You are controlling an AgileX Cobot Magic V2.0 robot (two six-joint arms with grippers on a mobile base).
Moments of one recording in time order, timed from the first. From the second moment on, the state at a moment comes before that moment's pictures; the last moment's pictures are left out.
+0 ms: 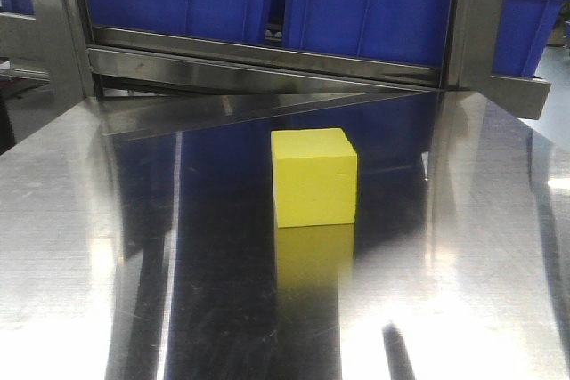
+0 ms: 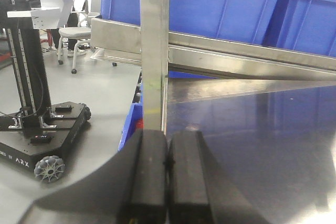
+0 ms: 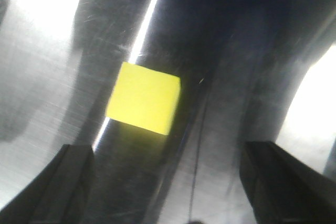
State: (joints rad) left arm -0.03 -0.01 0.00 0.13 0.08 -0.20; right arm 0.72 1.44 -1.38 -0.13 1.00 0.44
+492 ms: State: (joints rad) left arm -0.03 -0.01 0.00 0.13 0.08 -0.20; right arm 0.78 1.76 -1.51 -0.14 1.02 0.62
